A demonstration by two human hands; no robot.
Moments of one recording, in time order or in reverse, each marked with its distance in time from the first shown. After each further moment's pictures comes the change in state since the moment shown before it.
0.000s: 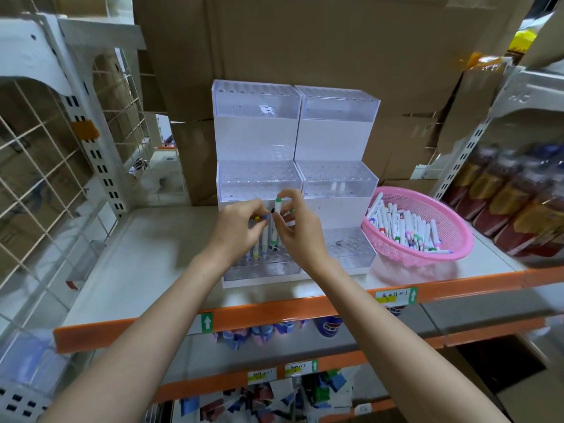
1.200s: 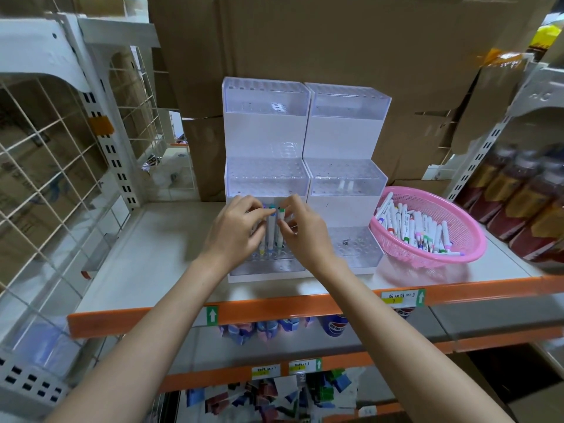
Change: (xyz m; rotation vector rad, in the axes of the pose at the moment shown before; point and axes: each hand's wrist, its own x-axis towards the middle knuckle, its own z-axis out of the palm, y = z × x) left_hand -0.017 -0.002 -0.011 0.216 -0.026 0.148; right_hand -0.004 0.005 0.000 -0.189 -0.071 -0.054
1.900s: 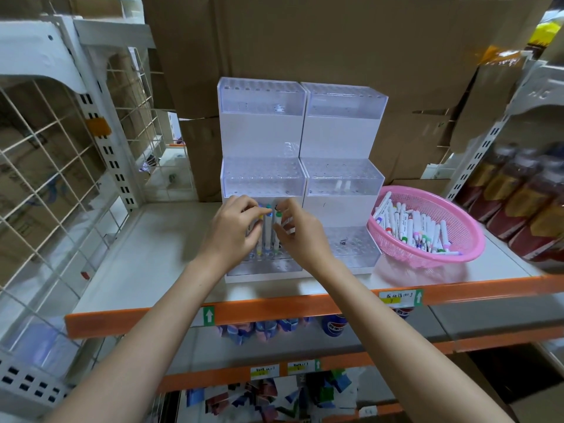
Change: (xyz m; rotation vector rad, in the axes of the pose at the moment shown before) left_hand 0.002 0.000 0.004 0.001 0.009 -0.047; right_hand -0.002 0.003 -0.003 0.075 -0.082 0.059
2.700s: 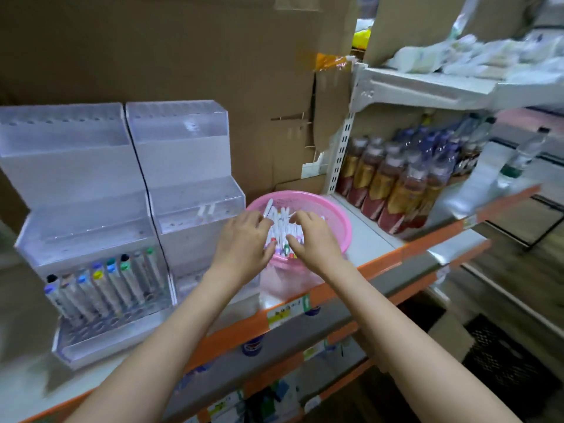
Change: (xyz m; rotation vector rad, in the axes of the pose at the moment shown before) left_hand 0.104 0.165 0.138 0.128 -0.366 0.202; right_hand -0.045 0.132 -0.189 -0.417 0.096 0.342
